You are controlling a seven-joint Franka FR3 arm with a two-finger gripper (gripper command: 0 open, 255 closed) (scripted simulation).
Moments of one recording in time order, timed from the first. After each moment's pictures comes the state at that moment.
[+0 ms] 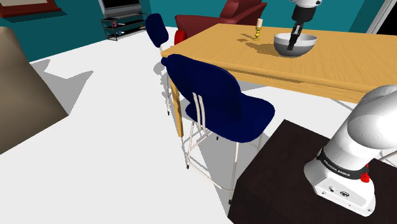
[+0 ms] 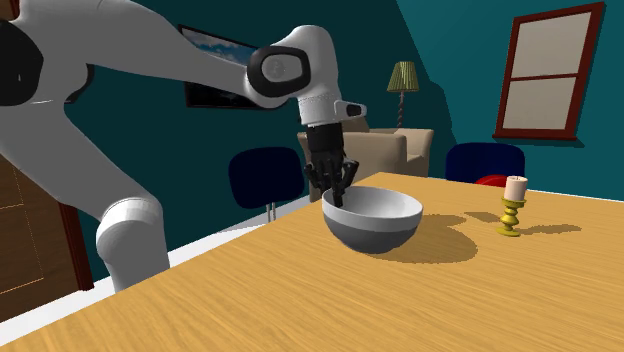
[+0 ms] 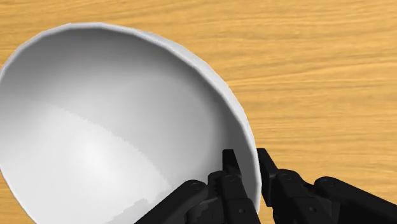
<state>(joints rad) -0.13 -0.55 -0.40 -2.31 -0.31 1.92 -0.63</state>
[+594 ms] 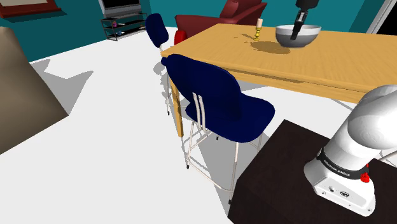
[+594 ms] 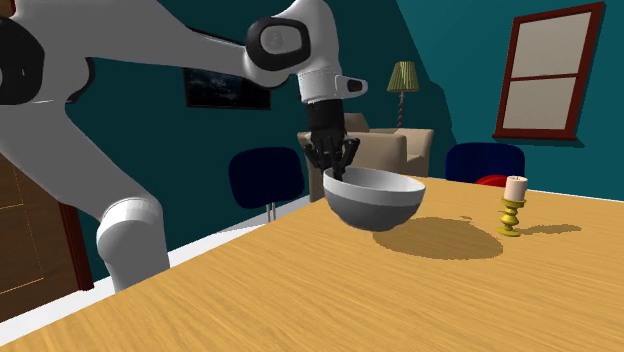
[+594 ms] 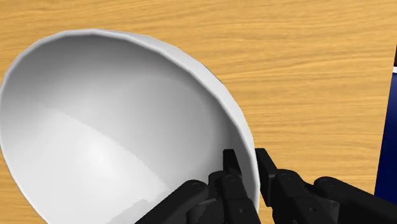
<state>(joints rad) -0.12 -0.54 -0.38 -2.19 -0.29 1.81 -0.65</state>
